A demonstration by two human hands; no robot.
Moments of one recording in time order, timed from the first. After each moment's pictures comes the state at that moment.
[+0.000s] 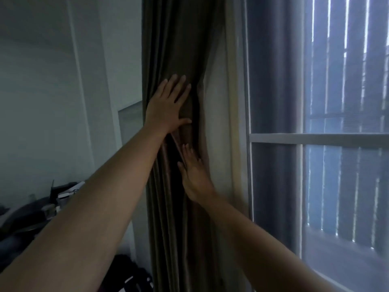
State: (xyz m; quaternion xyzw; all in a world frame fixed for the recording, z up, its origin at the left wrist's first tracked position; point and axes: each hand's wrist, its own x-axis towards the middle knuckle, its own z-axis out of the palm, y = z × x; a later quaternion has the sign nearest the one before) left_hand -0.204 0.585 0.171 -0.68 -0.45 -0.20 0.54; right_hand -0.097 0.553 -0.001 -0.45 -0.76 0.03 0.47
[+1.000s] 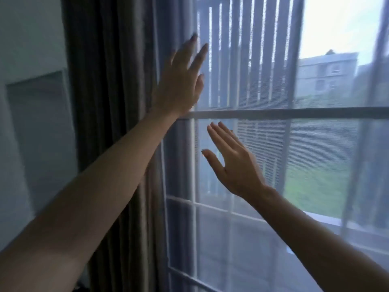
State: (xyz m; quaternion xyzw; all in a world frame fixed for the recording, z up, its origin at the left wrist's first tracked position) left_hand -0.015 0.406 0.147 -0.73 -0.13 -0.57 0.35; right_hand 0.081 0.268 -0.005 -0.56 -0.64 -0.35 0.40
